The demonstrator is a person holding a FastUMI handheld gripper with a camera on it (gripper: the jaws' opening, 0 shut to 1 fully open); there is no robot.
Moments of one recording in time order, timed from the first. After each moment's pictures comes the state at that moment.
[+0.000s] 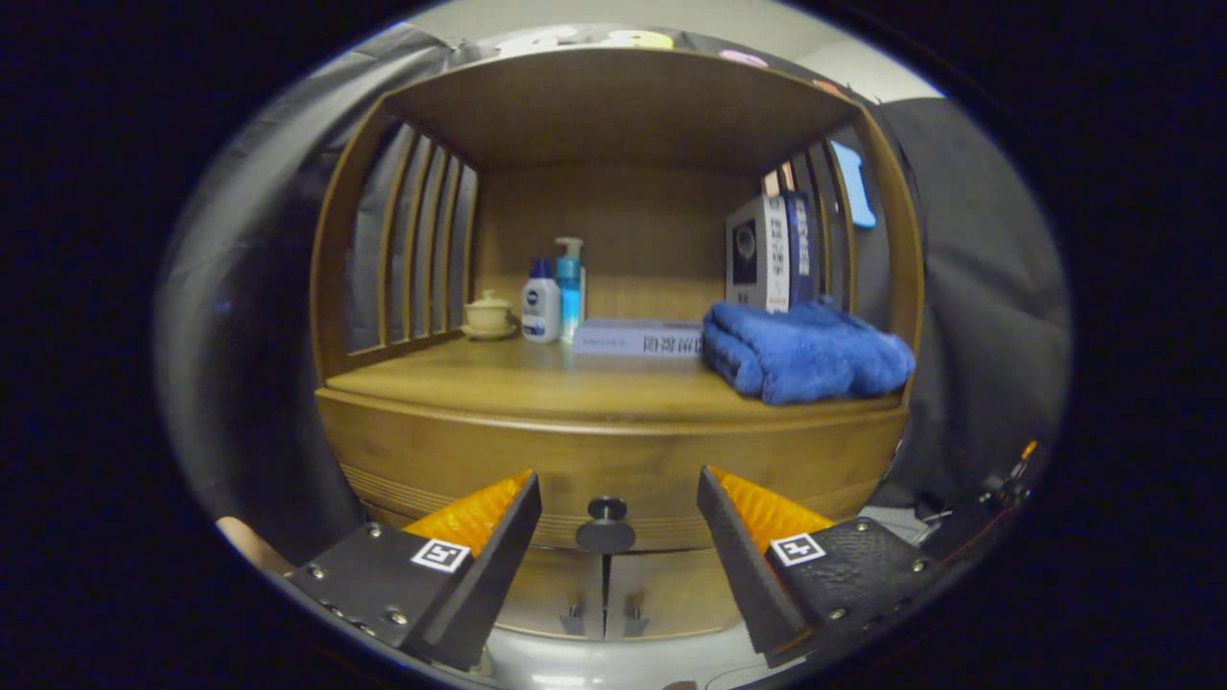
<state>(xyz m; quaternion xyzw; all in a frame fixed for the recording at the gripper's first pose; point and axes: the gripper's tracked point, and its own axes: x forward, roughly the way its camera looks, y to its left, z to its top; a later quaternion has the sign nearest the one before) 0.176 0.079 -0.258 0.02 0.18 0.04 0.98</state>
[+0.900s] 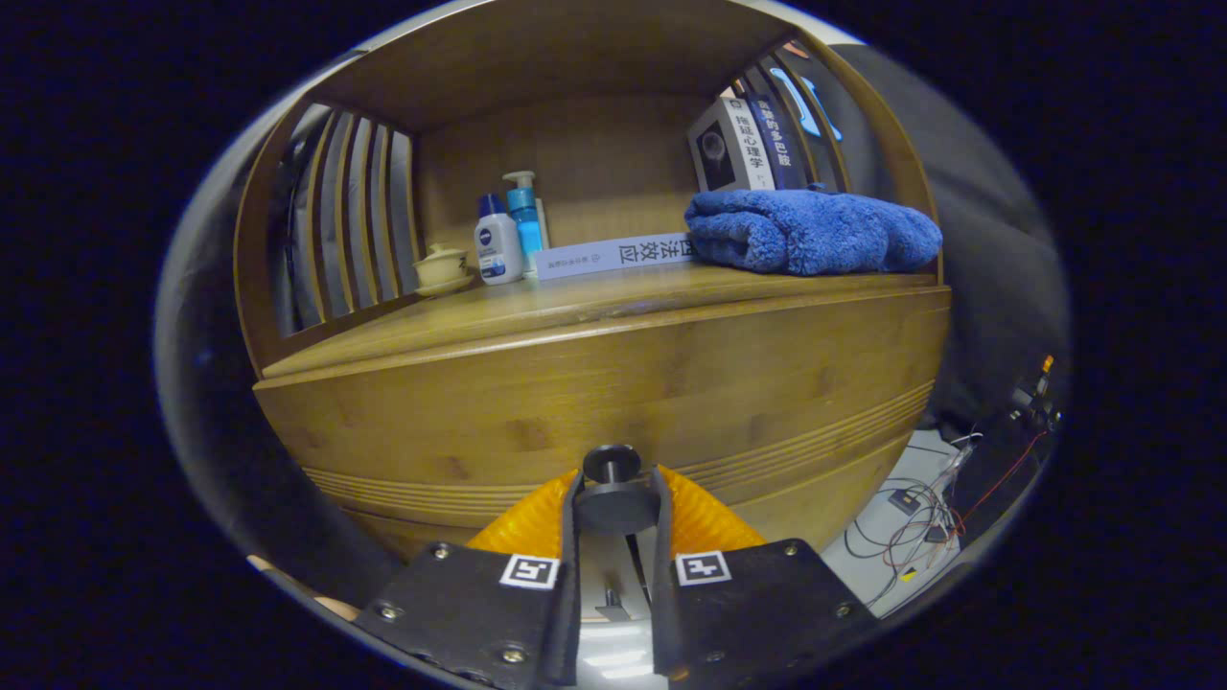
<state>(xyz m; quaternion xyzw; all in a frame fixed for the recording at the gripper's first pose) 0.203 0.089 -0.322 0.08 0.24 0.00 0.97</state>
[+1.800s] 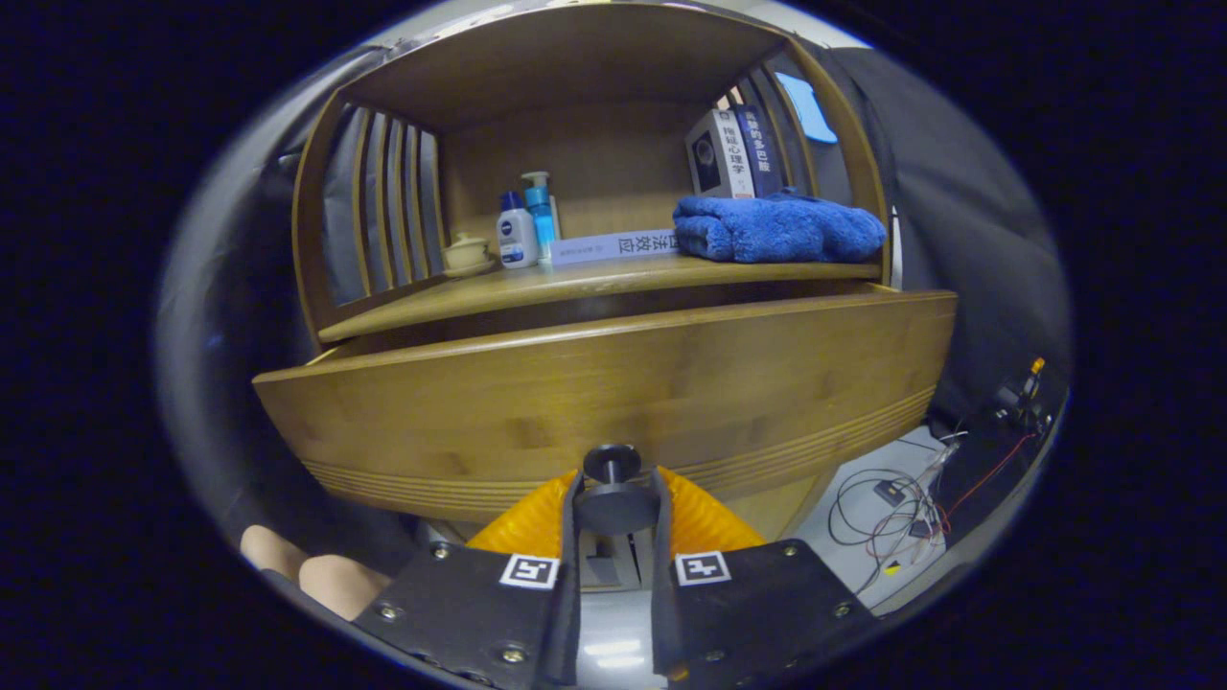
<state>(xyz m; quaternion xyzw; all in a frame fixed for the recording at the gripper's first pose) 0.114 0.073 -0.309 0.06 0.25 0.02 0.96</state>
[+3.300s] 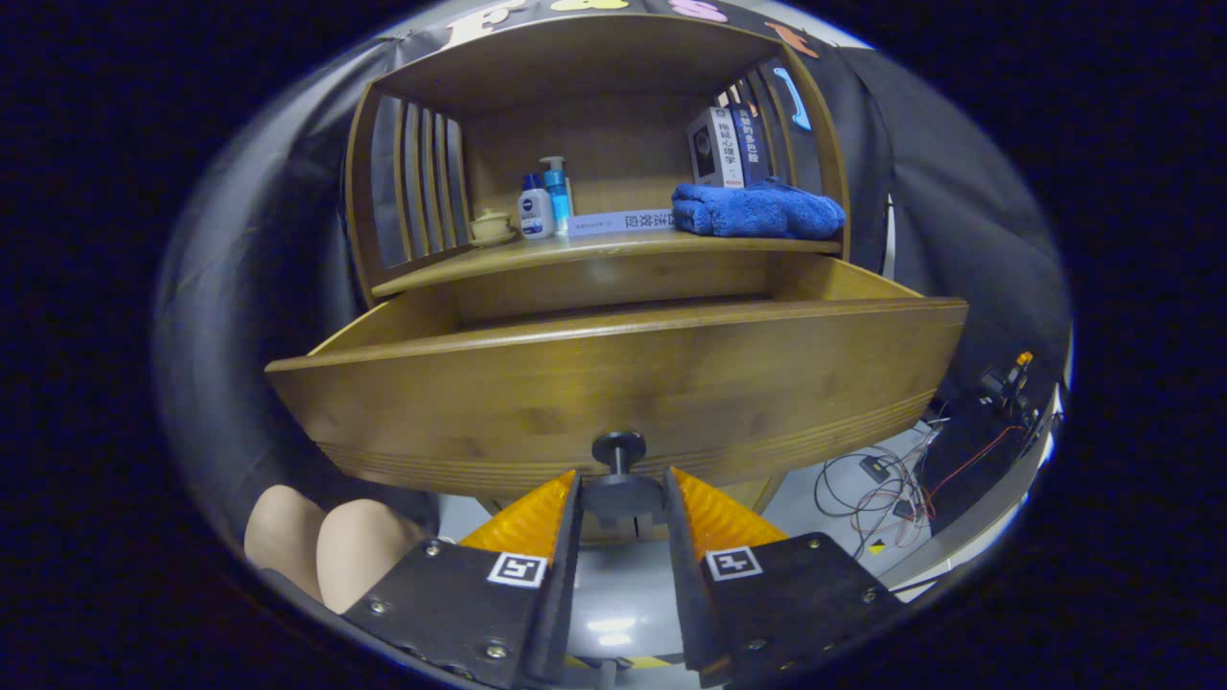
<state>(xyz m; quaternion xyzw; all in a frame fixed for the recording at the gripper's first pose) 0.026 0.072 -0.297 0.05 0.29 0.02 0.96</state>
